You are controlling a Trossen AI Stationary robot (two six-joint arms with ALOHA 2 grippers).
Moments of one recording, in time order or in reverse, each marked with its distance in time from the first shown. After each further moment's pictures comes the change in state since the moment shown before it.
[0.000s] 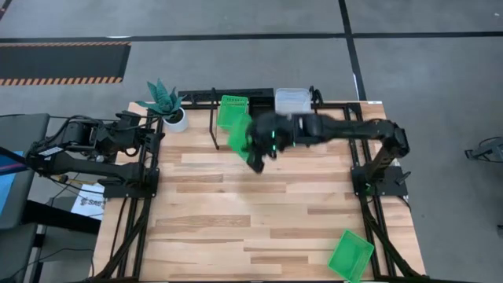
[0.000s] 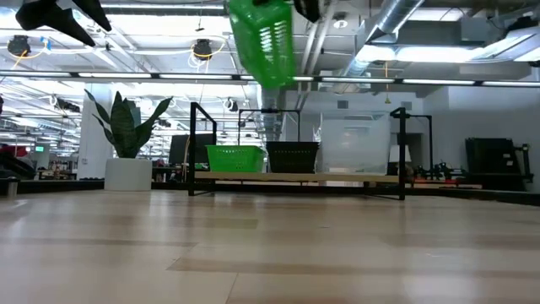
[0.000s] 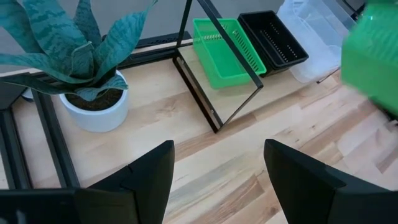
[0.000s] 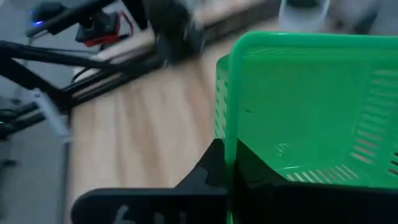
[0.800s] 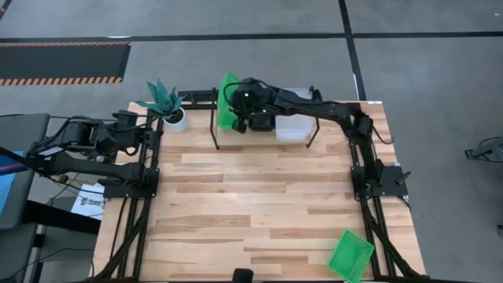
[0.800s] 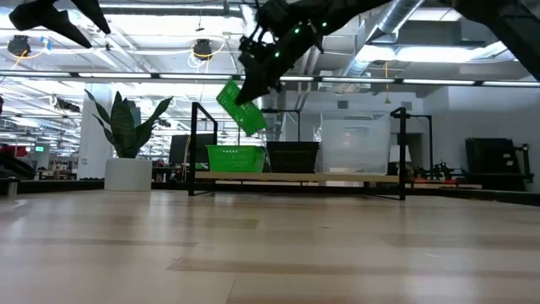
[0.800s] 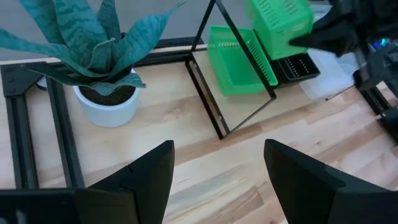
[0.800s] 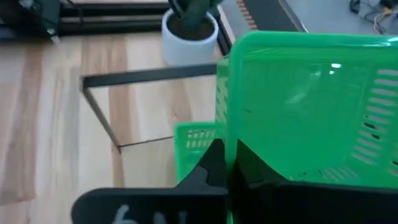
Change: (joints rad) left arm 0.001 0.000 0.000 -0.029 -0.045 -0.106; right arm -0.373 0.341 0.094 0.281 -0.039 -0.620
